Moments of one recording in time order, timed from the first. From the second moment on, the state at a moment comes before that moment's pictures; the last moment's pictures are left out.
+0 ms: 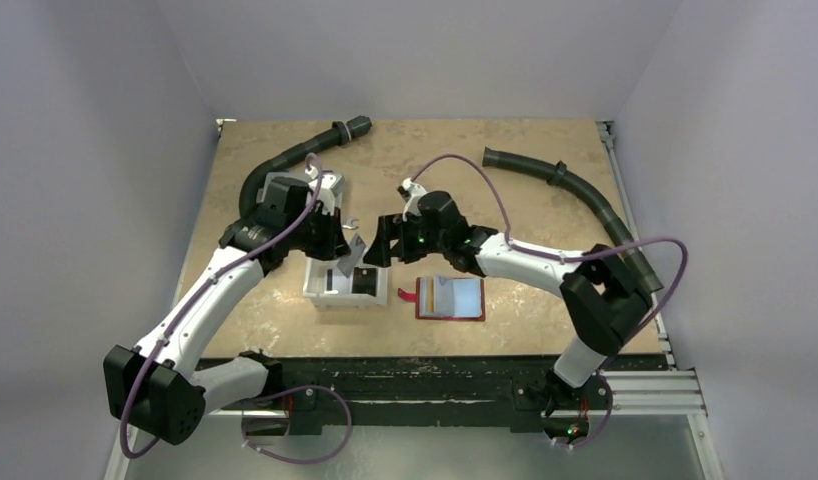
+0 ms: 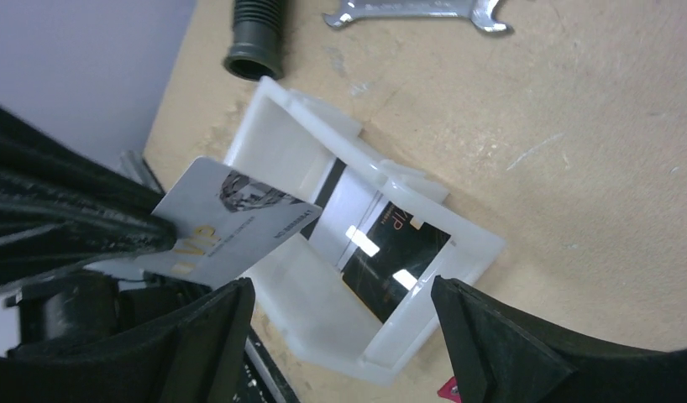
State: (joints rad) left arm -0.37 1.16 1.00 -0.70 0.29 -0.18; right arm 0.81 1.69 1.06 0.08 -0.26 0.63
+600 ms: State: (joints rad) left arm -0.37 1.15 0.66 0.45 0.55 -0.92; right arm 0.60 1.50 0.61 0.99 -0.69 1.18
